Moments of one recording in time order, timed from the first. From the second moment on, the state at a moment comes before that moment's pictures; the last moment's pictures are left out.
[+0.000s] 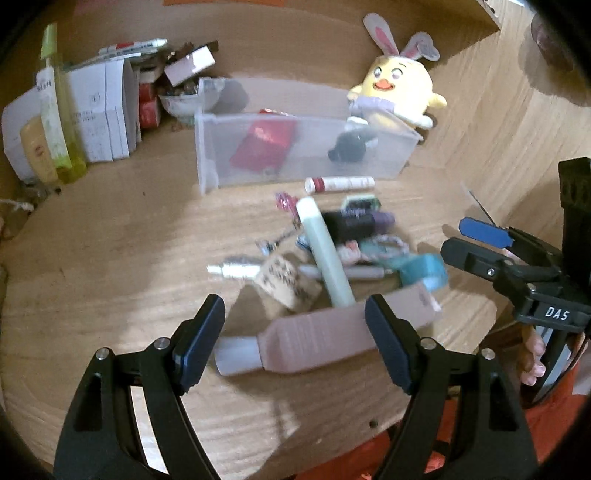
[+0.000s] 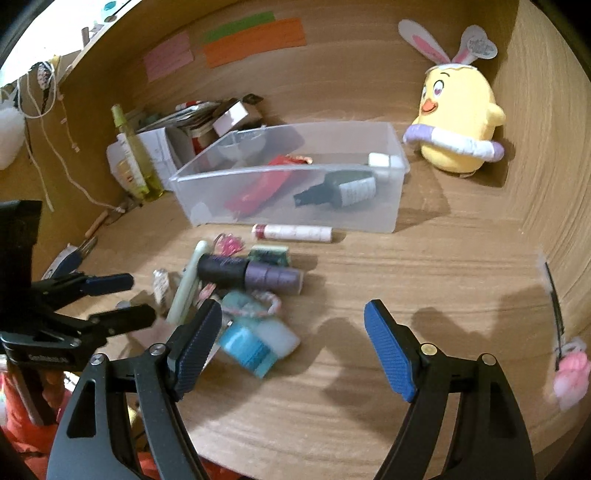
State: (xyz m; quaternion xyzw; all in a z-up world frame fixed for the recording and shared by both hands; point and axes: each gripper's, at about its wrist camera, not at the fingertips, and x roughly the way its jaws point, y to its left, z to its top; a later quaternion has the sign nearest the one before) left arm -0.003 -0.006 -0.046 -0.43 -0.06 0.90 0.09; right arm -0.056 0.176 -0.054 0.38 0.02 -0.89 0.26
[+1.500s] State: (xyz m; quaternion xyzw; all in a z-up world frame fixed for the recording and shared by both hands) left arm 0.040 -0.043 -0.048 -0.40 -0.12 0.90 0.09; right arm -0.040 0.162 -0.071 0.39 0.03 -0.88 0.27
